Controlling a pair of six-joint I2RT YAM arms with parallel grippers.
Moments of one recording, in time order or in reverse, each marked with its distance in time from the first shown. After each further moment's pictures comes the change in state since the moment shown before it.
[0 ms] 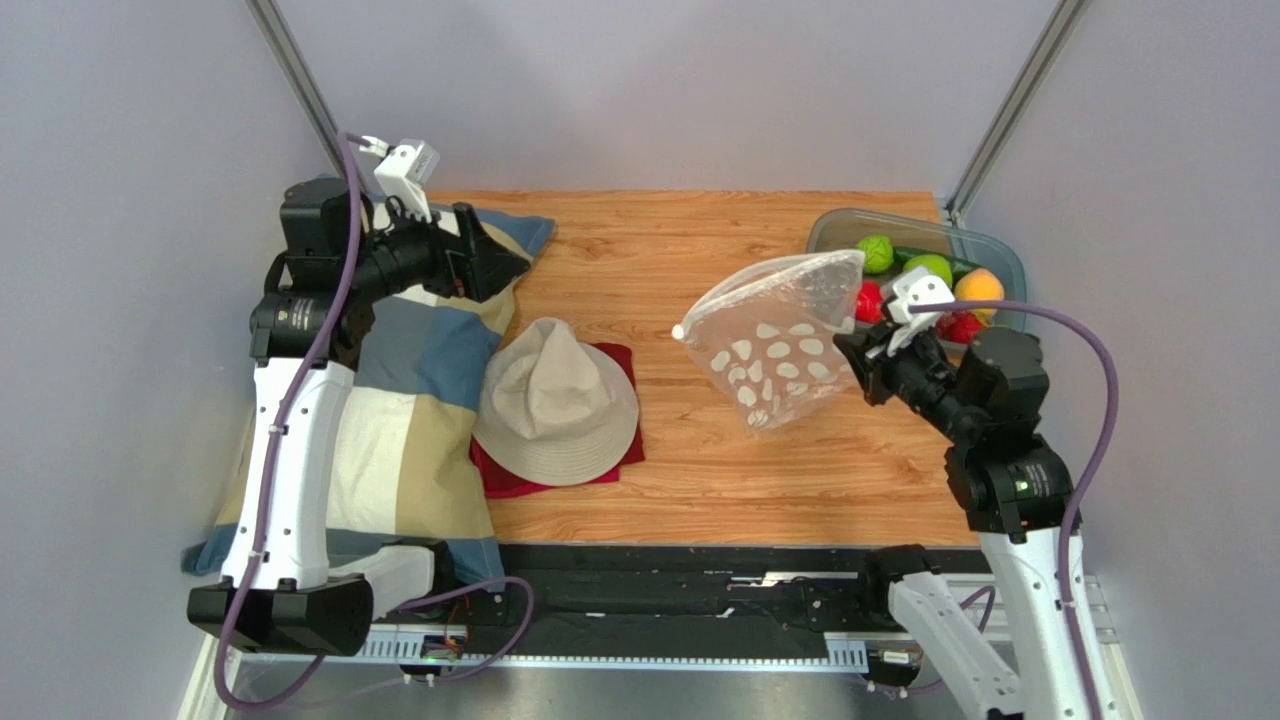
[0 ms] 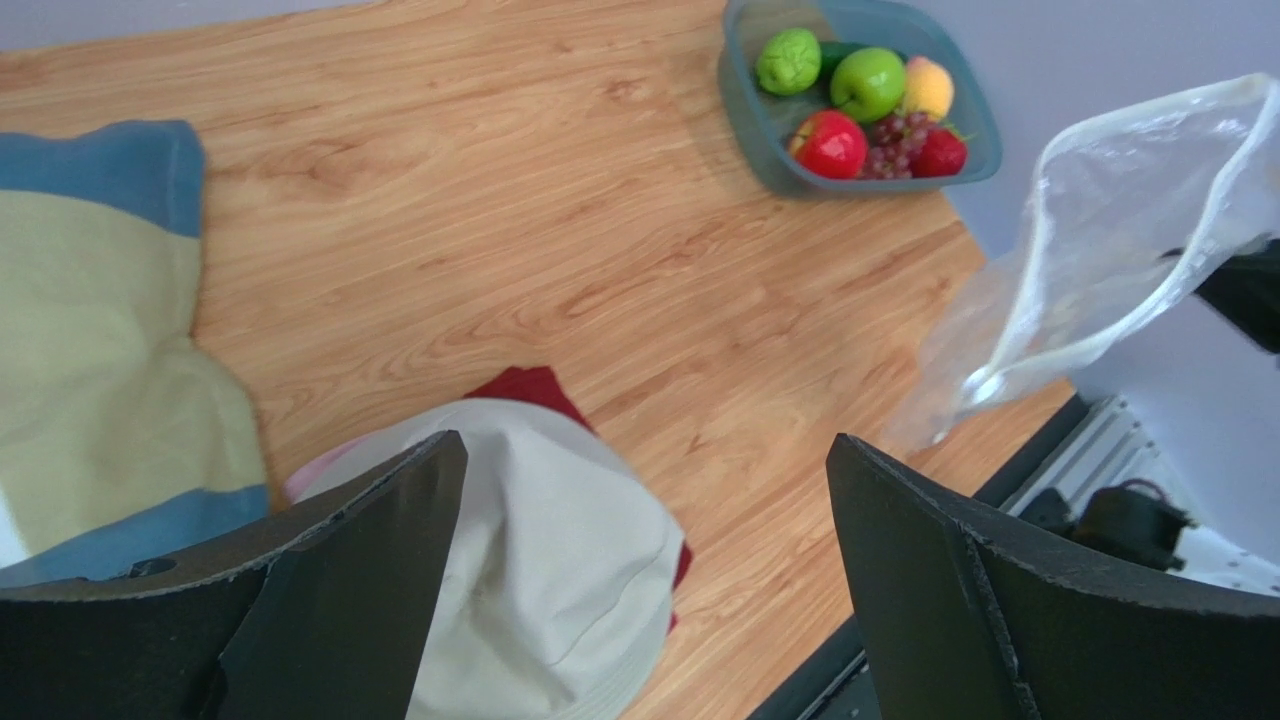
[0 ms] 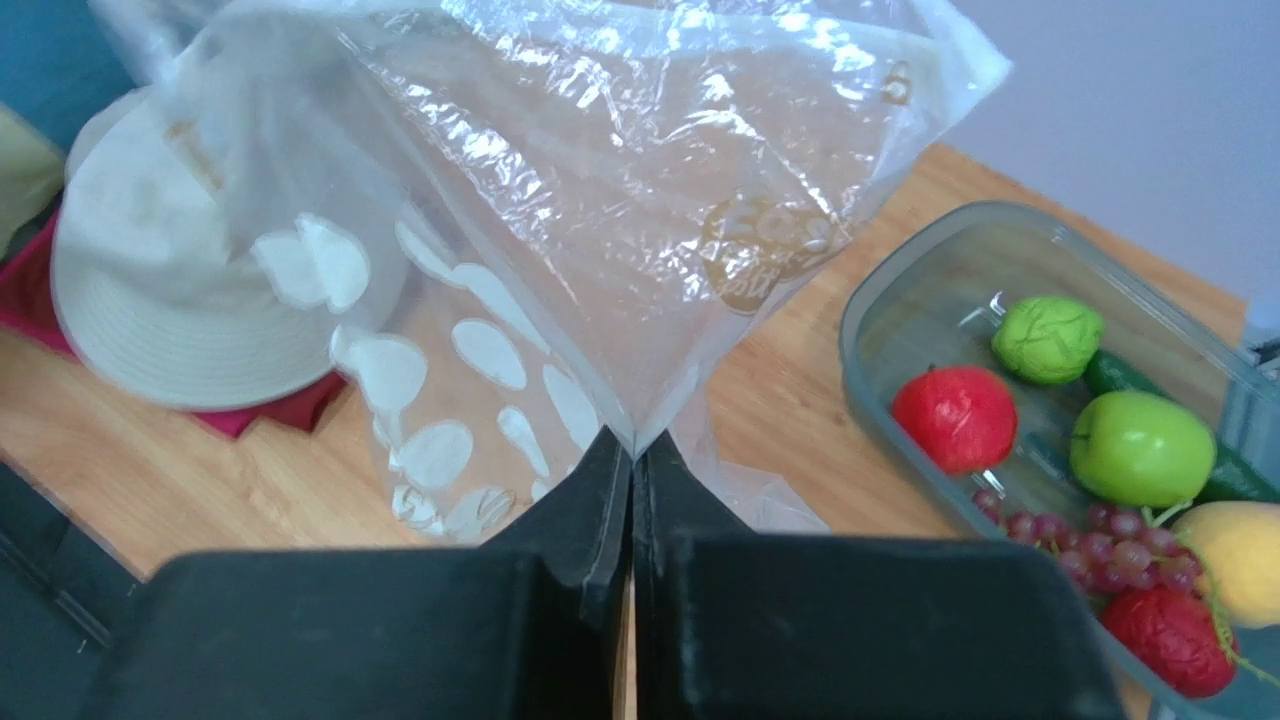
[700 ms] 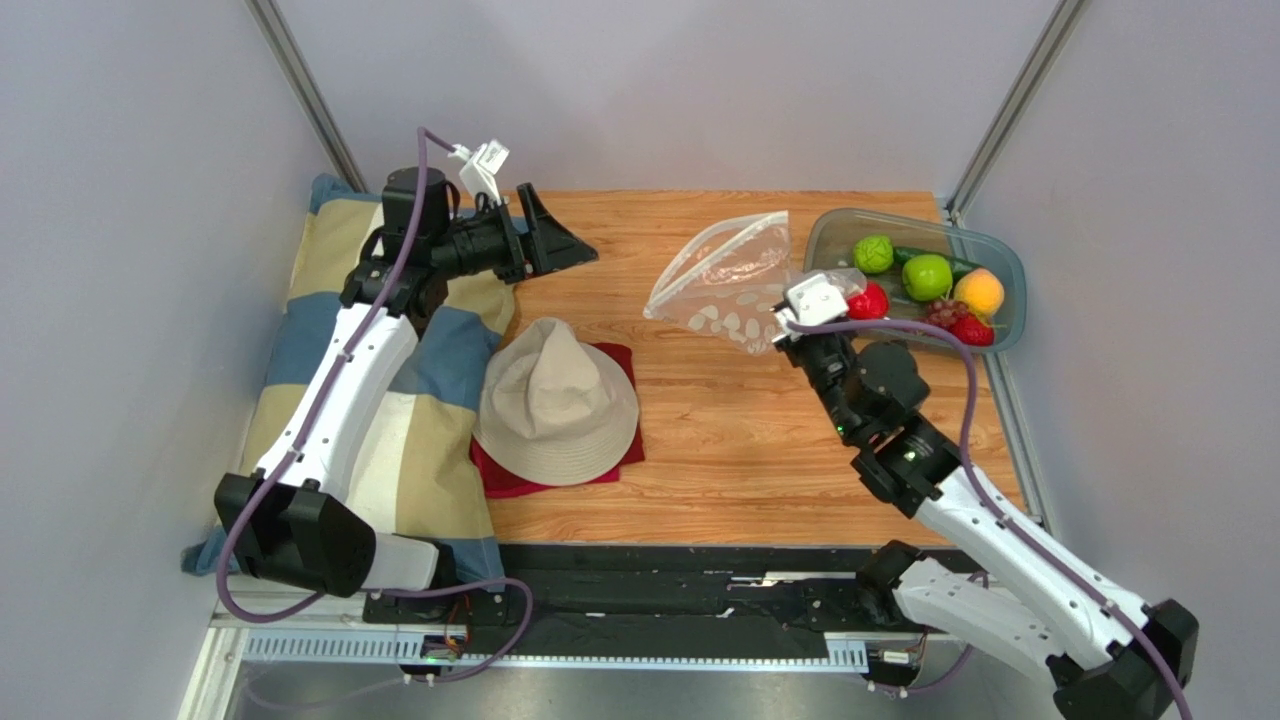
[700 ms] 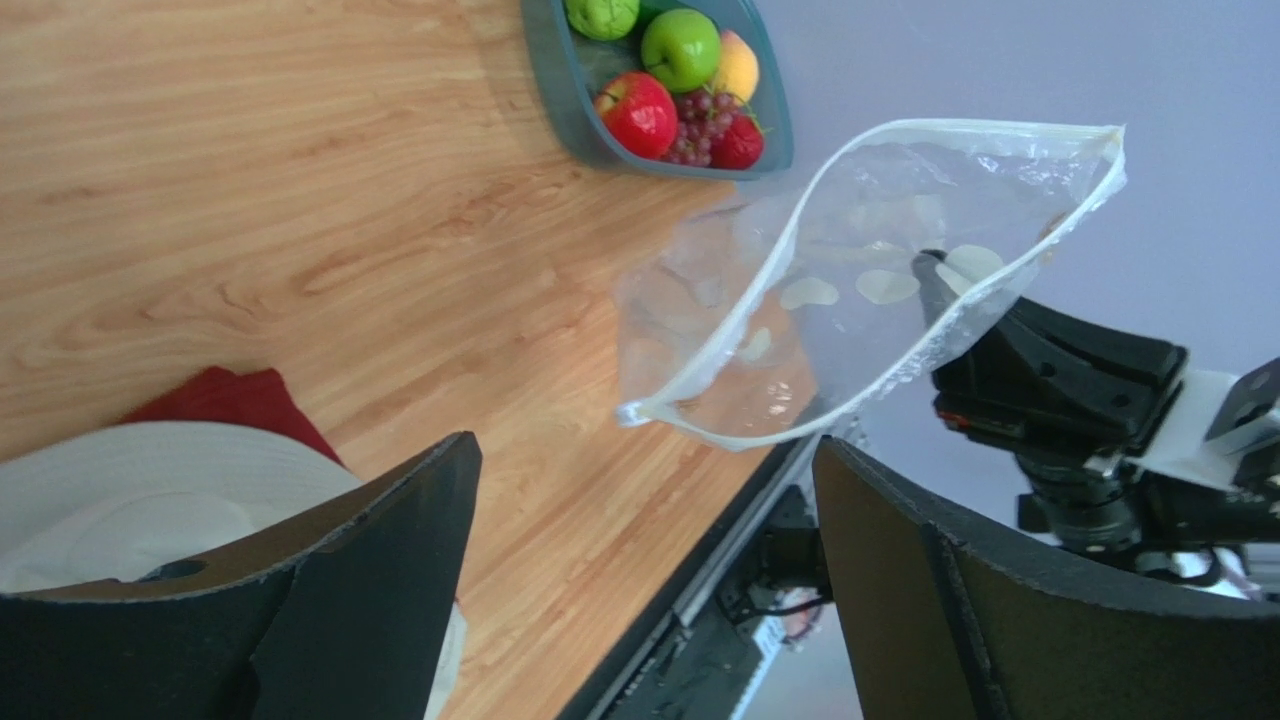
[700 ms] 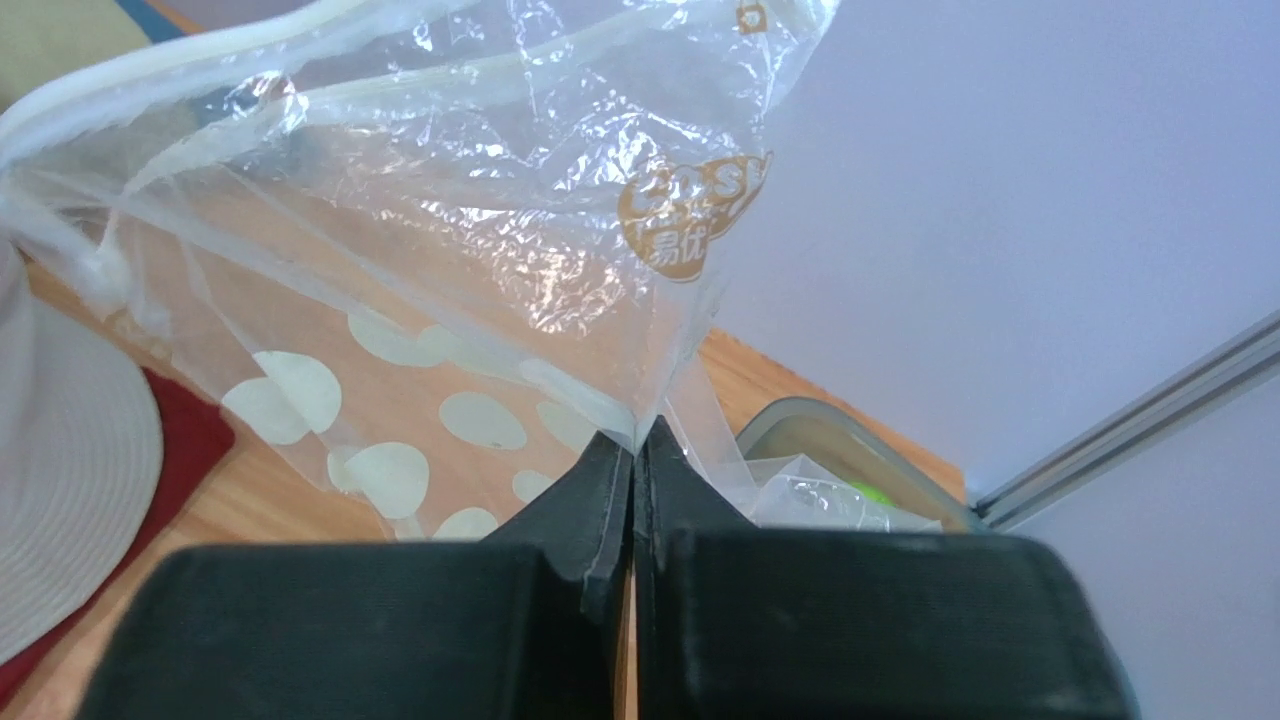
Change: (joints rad) left arm -0.185 0.201 -0.093 0.310 0.059 -0.420; right arm 0.585 0.146 -0.281 0.760 0.794 -0.187
